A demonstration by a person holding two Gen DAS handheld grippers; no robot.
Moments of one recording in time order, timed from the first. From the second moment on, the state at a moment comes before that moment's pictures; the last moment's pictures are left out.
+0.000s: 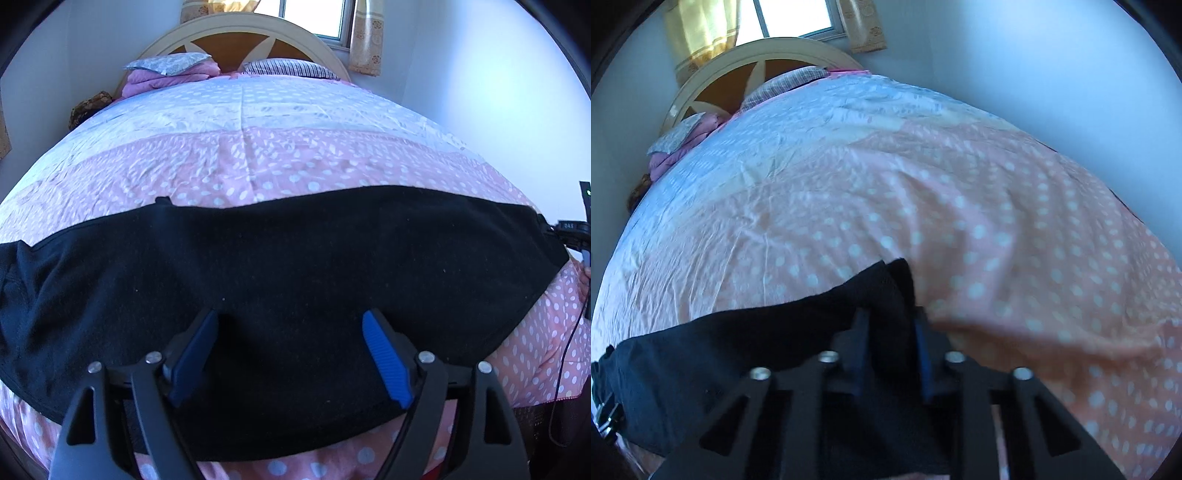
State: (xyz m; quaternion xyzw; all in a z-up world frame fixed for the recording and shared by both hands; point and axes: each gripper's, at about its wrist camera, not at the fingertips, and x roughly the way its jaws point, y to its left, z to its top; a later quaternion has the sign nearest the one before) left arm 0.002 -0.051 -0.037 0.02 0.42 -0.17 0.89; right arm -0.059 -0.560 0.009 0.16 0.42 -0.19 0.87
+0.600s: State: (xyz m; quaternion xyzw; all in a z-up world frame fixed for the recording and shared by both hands) left arm -0.028 -0.027 -0.019 0.08 0.36 -0.19 0.91; right arm -0.167 -0.599 0.064 0.33 0.18 -0.33 0.87
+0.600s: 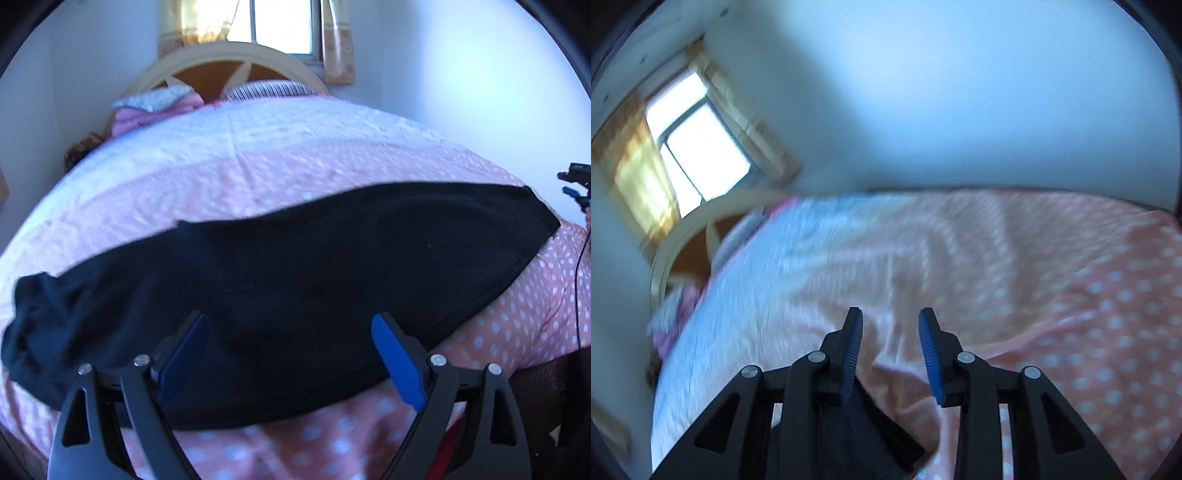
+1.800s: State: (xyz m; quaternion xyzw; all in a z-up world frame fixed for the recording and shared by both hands) left arm 0.074 0.165 -0.046 0.01 0.39 0.10 0.91; right arm 0.010 -0.171 -0.020 0.08 0.38 0.06 0.92
